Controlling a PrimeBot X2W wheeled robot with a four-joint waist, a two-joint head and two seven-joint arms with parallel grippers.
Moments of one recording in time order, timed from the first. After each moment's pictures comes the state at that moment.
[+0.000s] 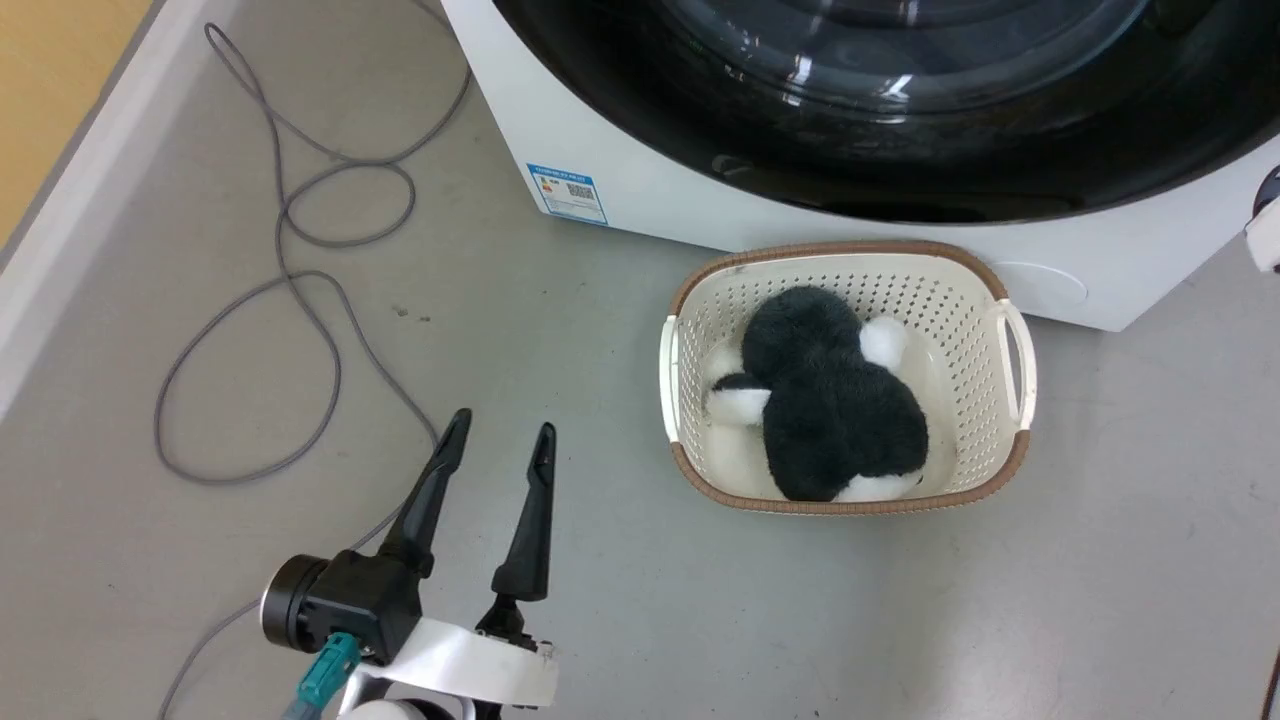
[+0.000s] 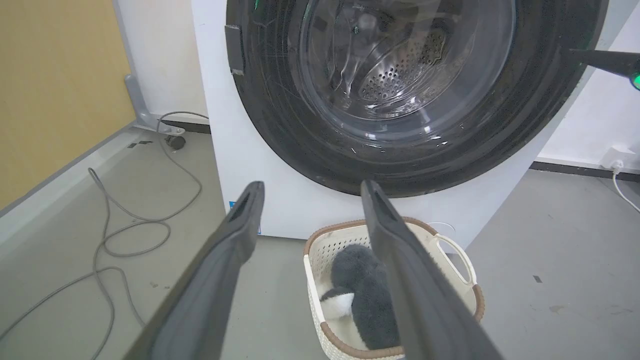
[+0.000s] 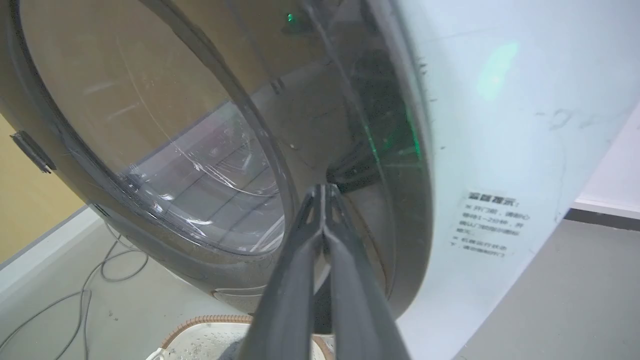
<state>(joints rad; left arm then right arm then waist) -0.06 0.05 -0.20 -0.03 -0.18 -0.05 -0.26 -0.90 -0.44 0.10 0.69 0.45 0.13 -0.04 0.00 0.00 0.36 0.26</state>
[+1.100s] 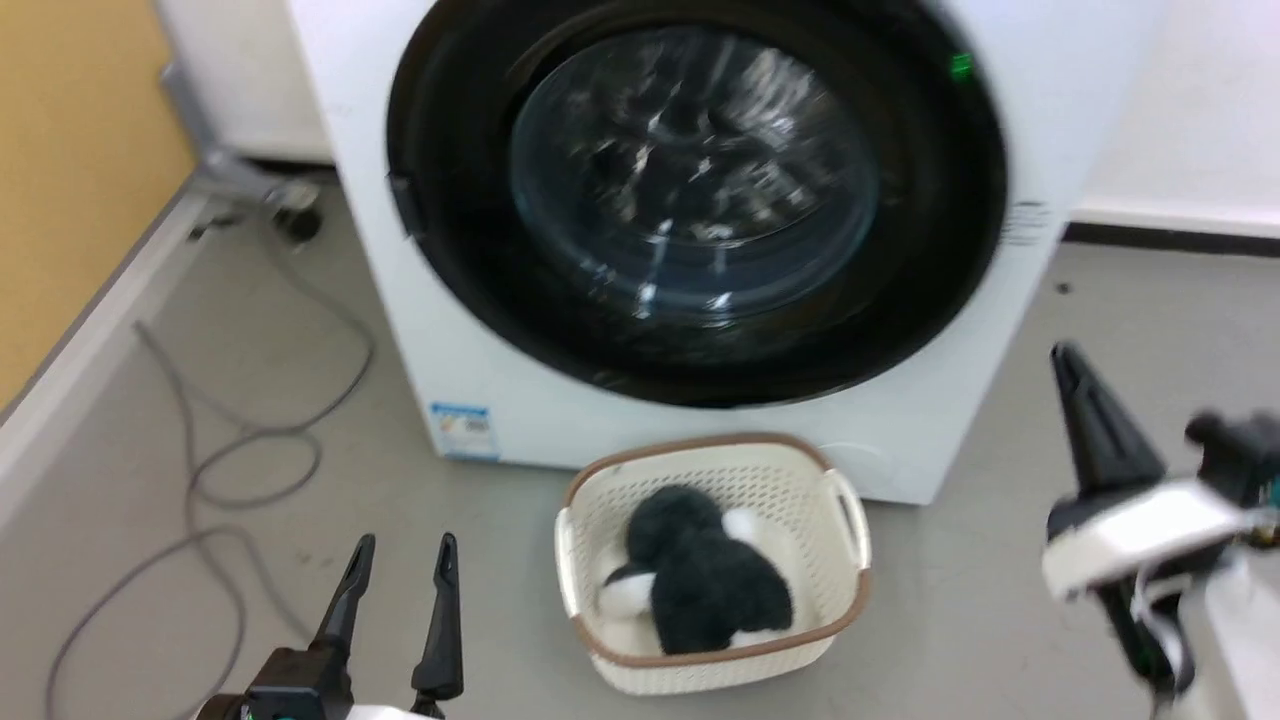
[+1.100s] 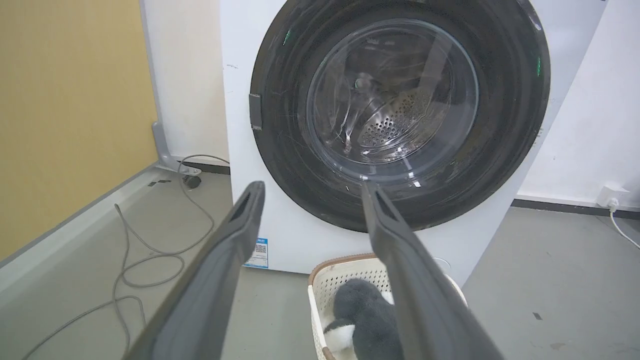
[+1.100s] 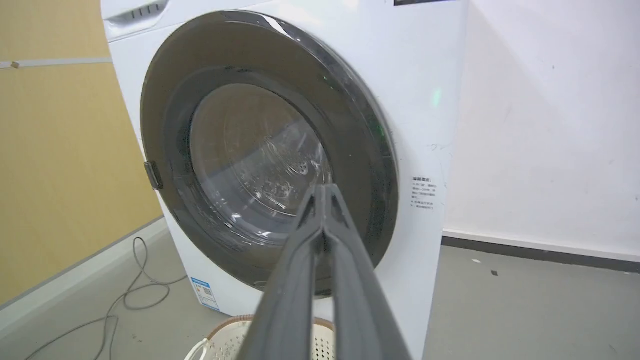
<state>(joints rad) 0.09 0.05 -0.07 0.04 -0.15 -0.02 -0.26 -0.34 -0.28 0.13 0.37 0.39 0.13 -0.25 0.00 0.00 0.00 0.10</state>
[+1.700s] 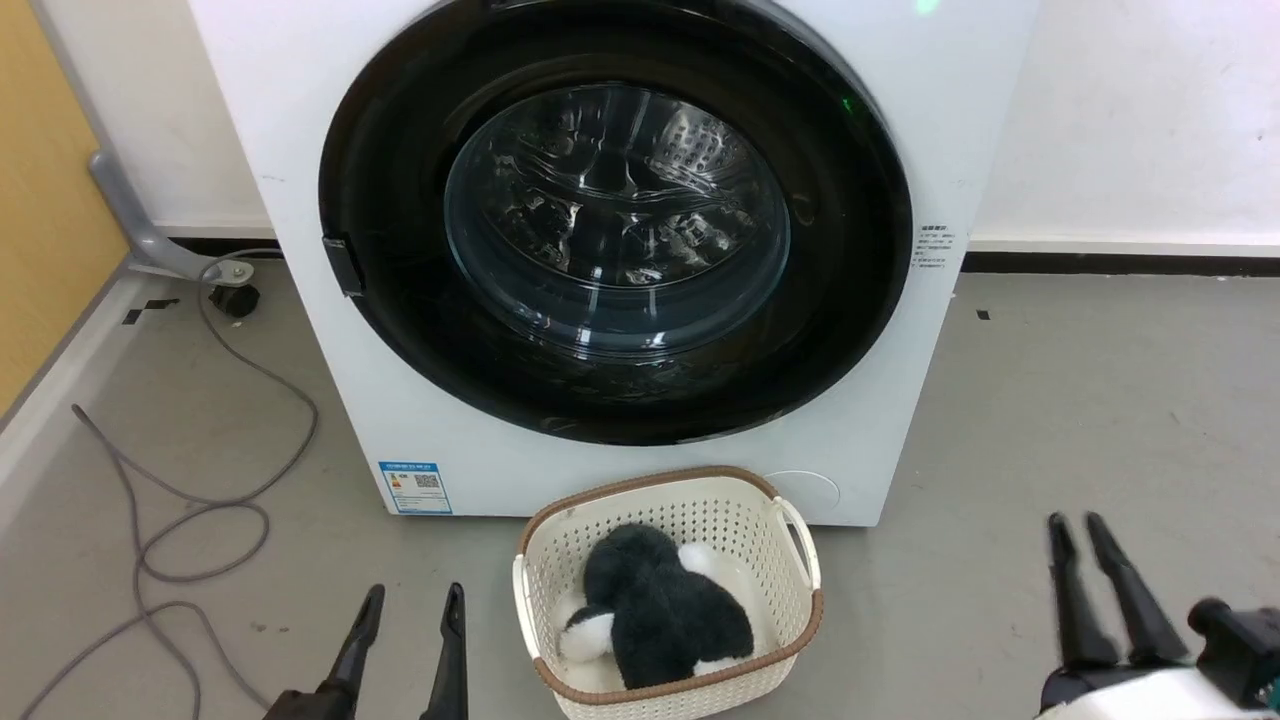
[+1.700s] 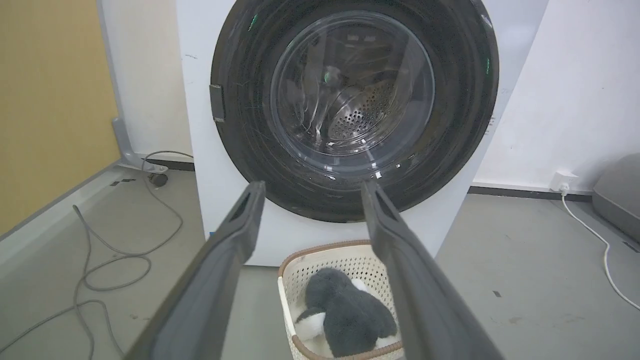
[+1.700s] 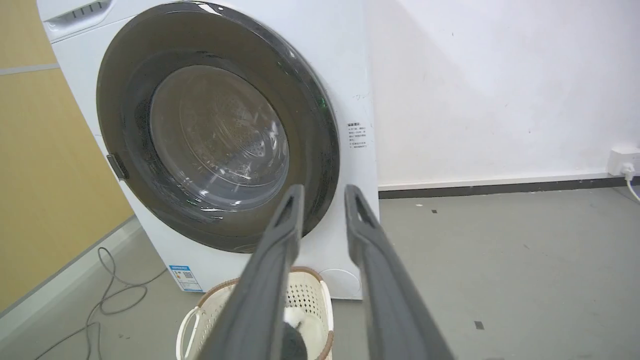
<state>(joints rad) 0.16 0.05 -0.07 0.04 -0.16 -0.02 -0.26 0.08 -0.08 -0.05 0.01 0.24 0.13 -0.15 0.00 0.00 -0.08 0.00</state>
